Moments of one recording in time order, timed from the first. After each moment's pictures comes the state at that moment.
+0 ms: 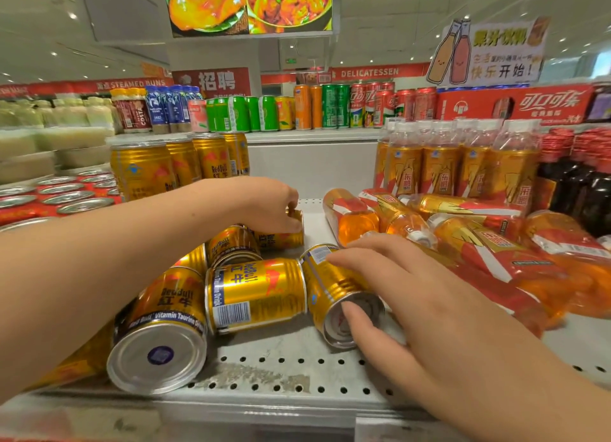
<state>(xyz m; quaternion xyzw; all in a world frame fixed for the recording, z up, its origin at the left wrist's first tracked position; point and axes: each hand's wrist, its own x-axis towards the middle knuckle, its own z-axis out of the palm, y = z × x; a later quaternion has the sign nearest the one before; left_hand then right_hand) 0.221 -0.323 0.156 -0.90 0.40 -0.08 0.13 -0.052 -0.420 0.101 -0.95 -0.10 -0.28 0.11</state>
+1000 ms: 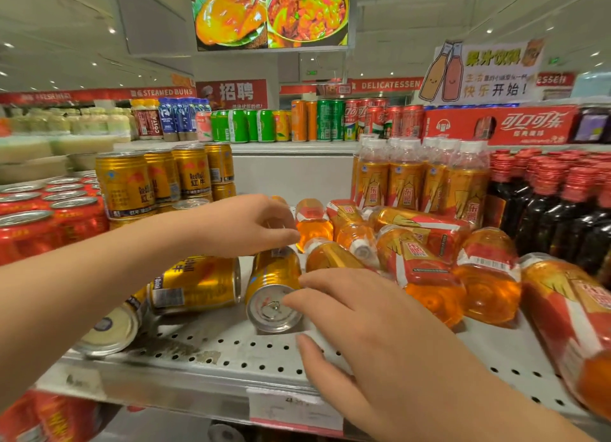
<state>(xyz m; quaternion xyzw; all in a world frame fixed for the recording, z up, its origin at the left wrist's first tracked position) 0.113 -0.329 0.161 -0.89 0.44 -0.03 -0.12 -0.097 -0.464 0.103 -0.95 -0.15 -0.26 0.06</state>
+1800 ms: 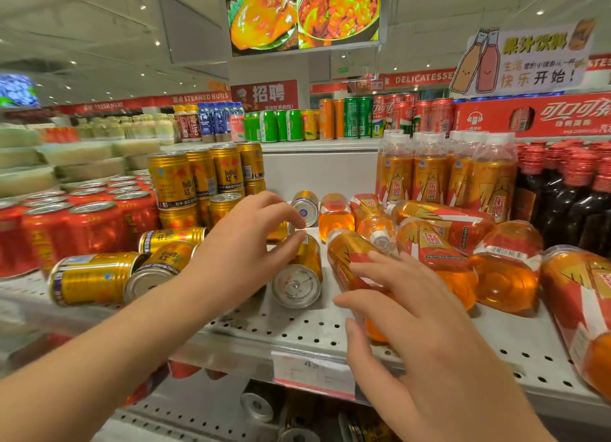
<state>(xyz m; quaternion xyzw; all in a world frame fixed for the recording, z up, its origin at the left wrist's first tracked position) 0.034 -0.296 0.123 -0.86 0.38 -0.27 -0.22 -0.123 -0.469 0.070 -0.87 -0.12 -0.45 0.15</state>
